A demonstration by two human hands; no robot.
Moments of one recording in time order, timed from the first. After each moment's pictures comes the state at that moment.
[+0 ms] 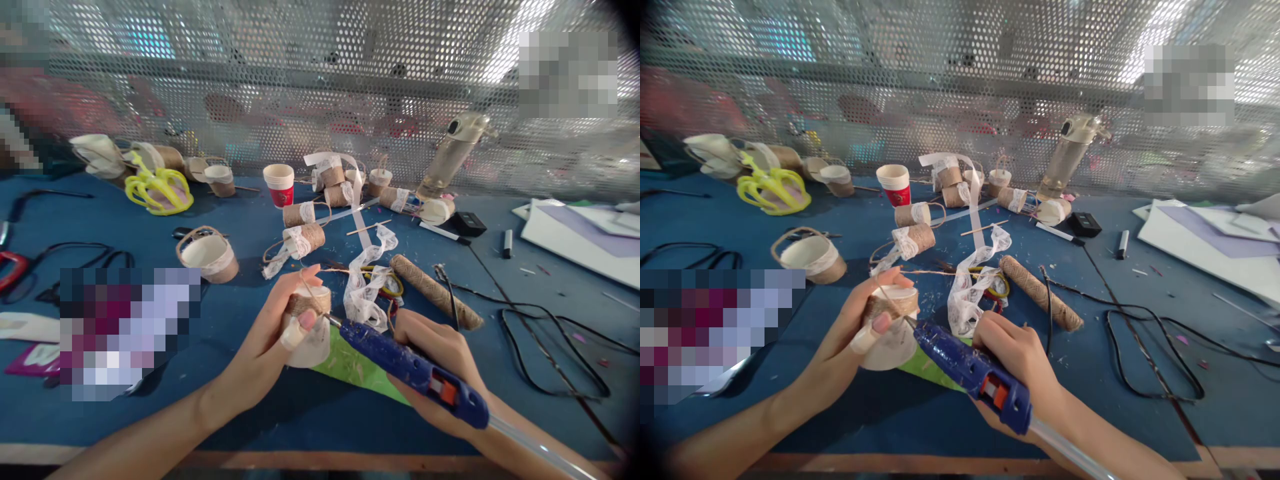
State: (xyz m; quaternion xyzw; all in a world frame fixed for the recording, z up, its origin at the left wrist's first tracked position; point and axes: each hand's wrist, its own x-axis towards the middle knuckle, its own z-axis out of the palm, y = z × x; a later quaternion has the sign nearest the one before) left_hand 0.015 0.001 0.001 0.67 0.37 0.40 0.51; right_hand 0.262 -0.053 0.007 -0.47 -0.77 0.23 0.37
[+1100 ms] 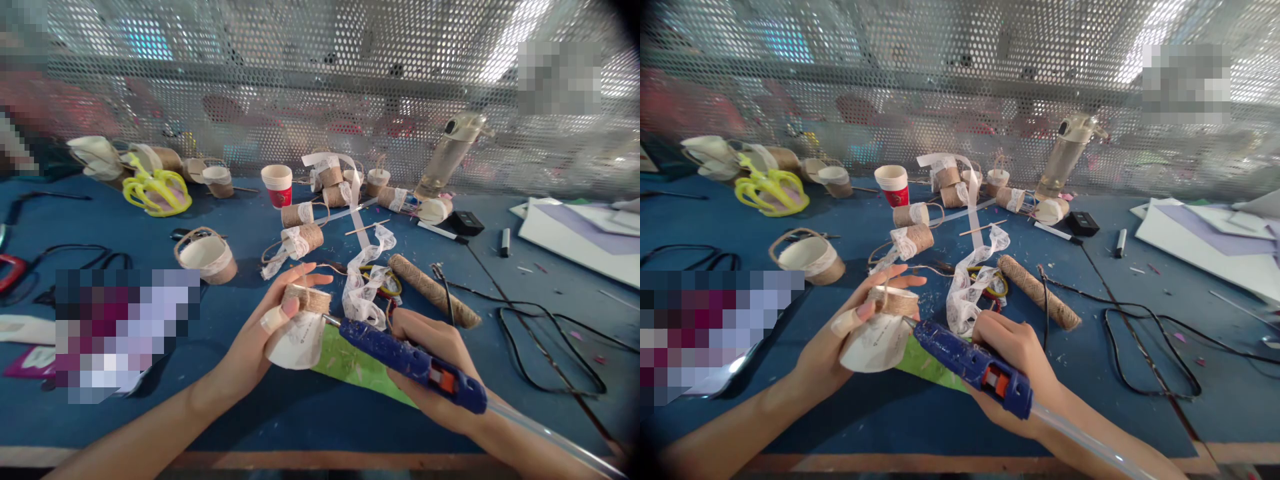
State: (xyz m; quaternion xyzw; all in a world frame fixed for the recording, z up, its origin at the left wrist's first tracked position) left_hand 0.021 0.009 0.006 0.46 0.34 0.43 0.70; right_hand 0.262 -0.051 0.008 -0.47 -0.75 0.28 0.38
